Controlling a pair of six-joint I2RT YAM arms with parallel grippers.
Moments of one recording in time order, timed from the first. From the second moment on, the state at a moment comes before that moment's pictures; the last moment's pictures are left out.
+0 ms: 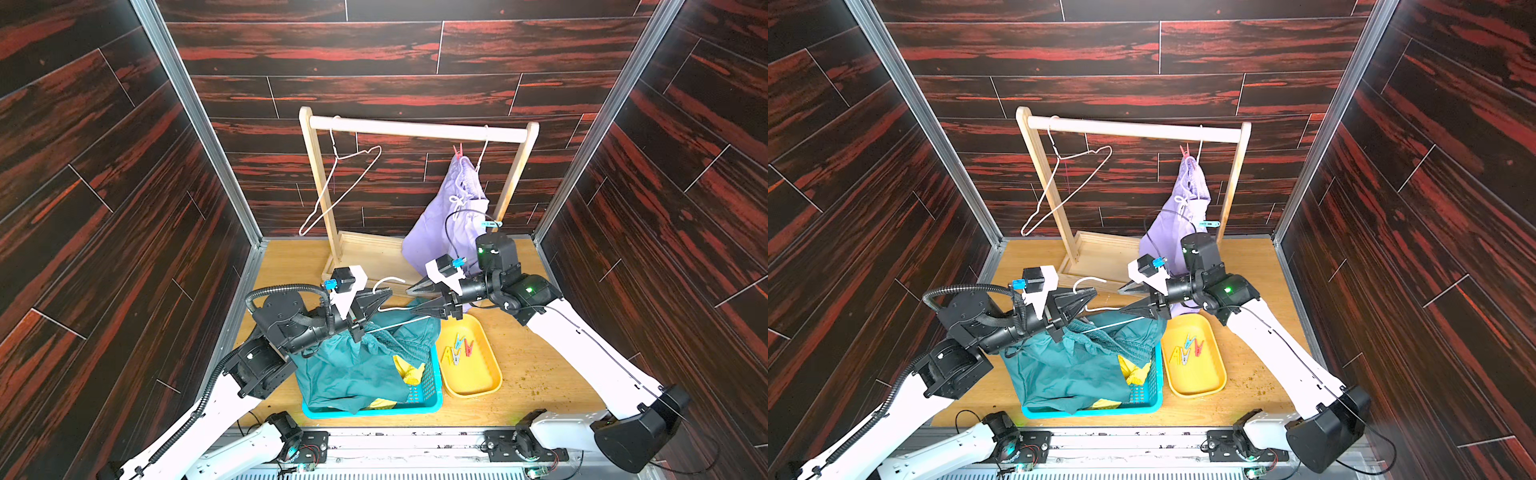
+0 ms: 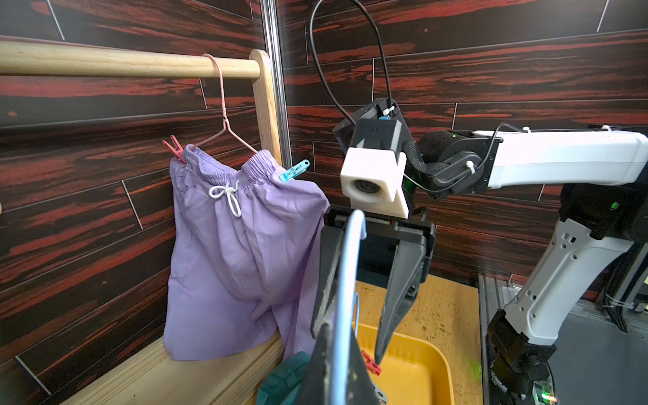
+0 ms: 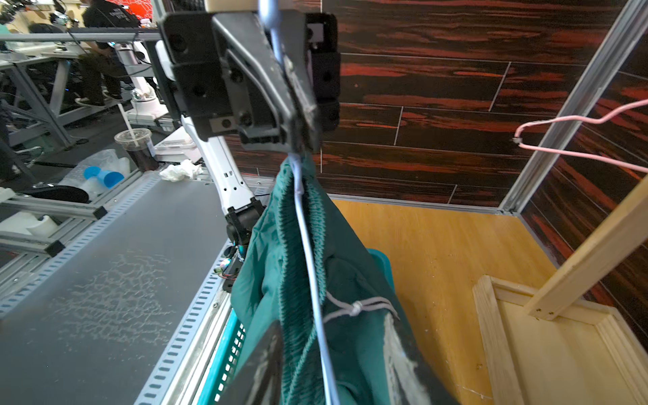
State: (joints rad) left arm -0.72 0.85 1.04 -0.13 0.36 0.03; right arm 0.61 1.33 1.37 -0.52 -1.08 -0.48
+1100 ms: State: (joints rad) left arm -0.72 0.85 1.04 -0.13 0.35 0.03; right arm 0.69 1.39 1.33 -0.49 -1.04 -0.48
